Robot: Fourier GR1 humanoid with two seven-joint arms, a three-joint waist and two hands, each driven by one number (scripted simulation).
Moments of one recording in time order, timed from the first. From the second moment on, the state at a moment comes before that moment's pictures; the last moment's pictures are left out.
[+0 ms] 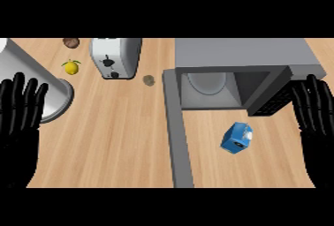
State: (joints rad) left arm 0.03 0.08 0.02 -2.10 0.03 0.01 -0.01; right arm 0.03 -0.11 0.03 -2.10 0.00 0.00 0.02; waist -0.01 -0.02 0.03
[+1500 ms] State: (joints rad) left arm 0.27 0.02 -0.07 -2.31 0.01 -0.01 0.09; right arm 0.00 -0.02 0.08 -1.89 0.04 -0.13 0.03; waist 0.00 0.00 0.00
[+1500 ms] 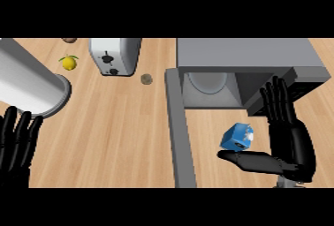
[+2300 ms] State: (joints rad) left arm 0.38 0.01 -0.14 -2.38 -0.02 -0.01 0.07; right arm 0.11 -0.03 -0.02 -1.52 0.02 -0.08 -0.35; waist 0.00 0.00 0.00
